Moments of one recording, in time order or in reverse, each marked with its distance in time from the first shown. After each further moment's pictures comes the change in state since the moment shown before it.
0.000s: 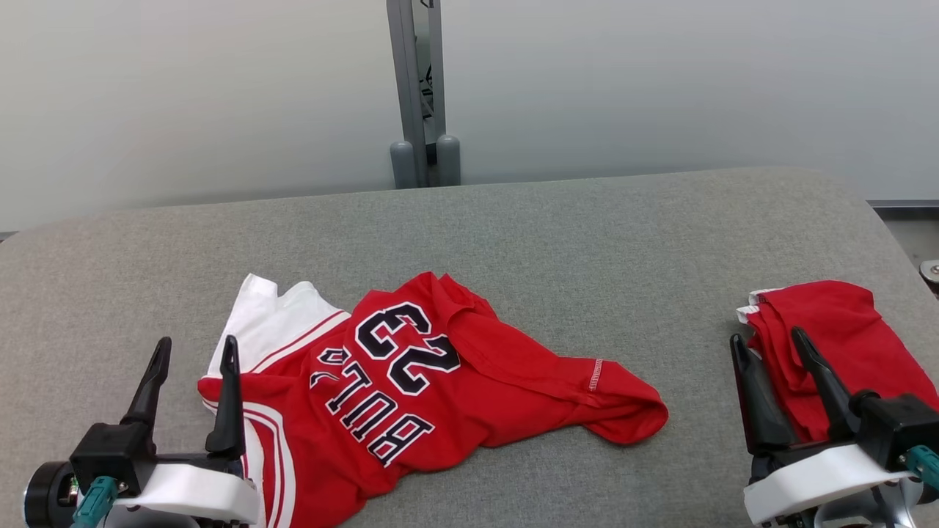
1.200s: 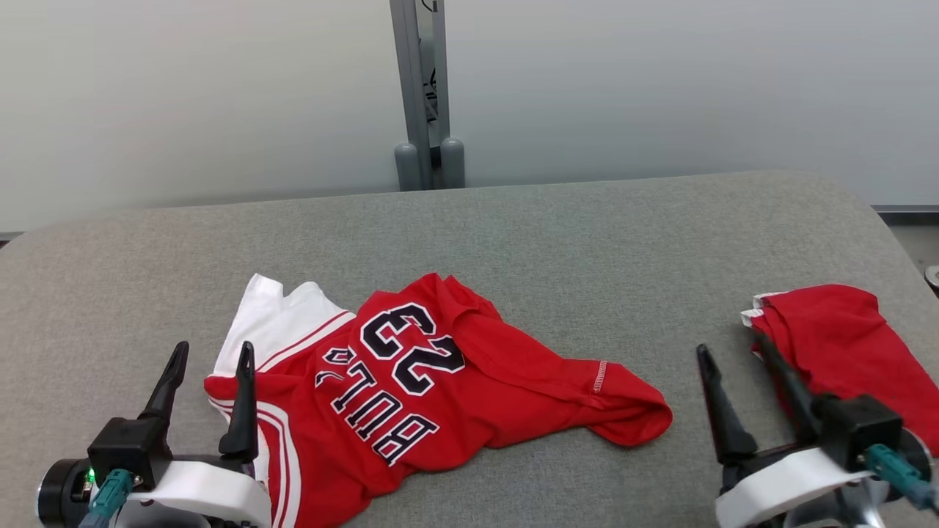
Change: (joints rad) left arm 0.006 0.015 -0.037 -0.008 -0.008 0.012 0.049; right arm -0.002 0.000 0.032 0.002 -0.004 0.000 0.009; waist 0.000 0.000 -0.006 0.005
